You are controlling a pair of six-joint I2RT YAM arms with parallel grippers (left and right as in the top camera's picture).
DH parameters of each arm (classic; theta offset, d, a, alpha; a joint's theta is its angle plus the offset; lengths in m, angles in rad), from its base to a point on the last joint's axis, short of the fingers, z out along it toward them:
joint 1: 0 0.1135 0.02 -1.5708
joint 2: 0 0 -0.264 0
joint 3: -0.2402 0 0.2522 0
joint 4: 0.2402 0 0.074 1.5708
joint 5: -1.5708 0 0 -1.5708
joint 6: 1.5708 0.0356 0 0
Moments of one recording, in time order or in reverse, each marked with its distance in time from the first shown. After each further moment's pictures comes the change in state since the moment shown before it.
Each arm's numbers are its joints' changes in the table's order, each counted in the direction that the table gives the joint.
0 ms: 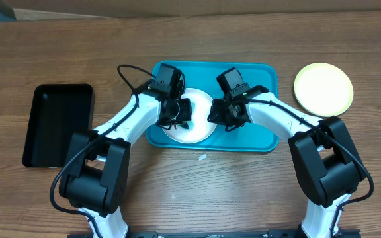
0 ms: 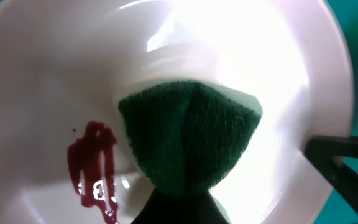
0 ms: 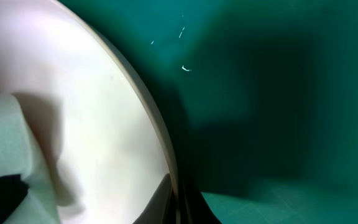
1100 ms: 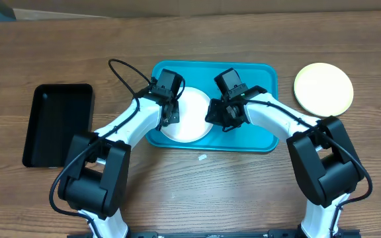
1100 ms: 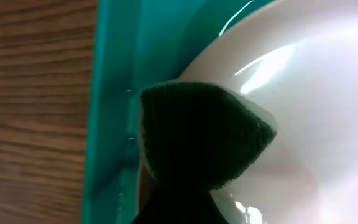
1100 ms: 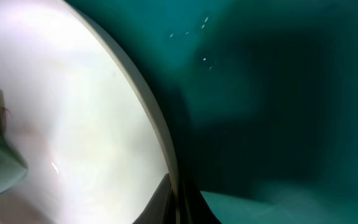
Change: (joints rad) left arm -0.006 -0.016 0.019 0.045 0.449 -0.001; right arm 0.012 0.004 0.000 -0.015 0.021 0.035
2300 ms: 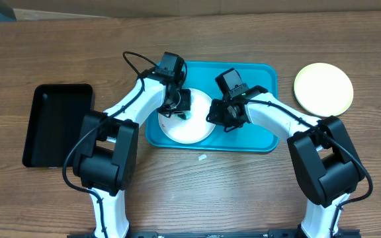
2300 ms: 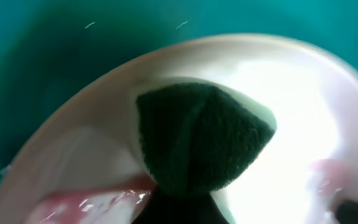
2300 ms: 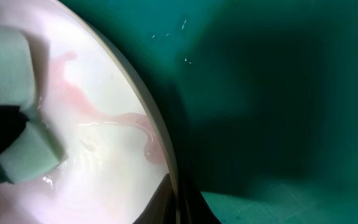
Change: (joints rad) left arm 0.032 0.195 -0.254 0.123 -0.359 0.080; right arm -0.006 0.000 0.000 0.014 -0.013 -0.001
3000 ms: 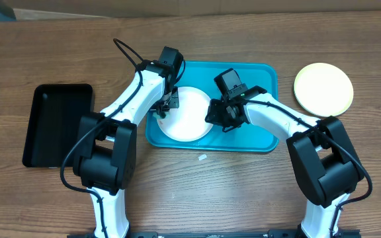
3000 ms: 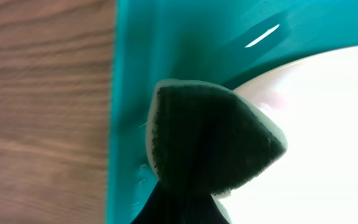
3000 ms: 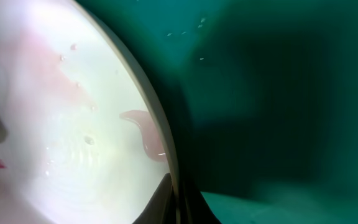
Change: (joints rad) left arm 0.003 -0.002 -0.109 0.189 0.305 -0.086; right arm 0.006 0.000 0.000 -0.011 0.009 0.004
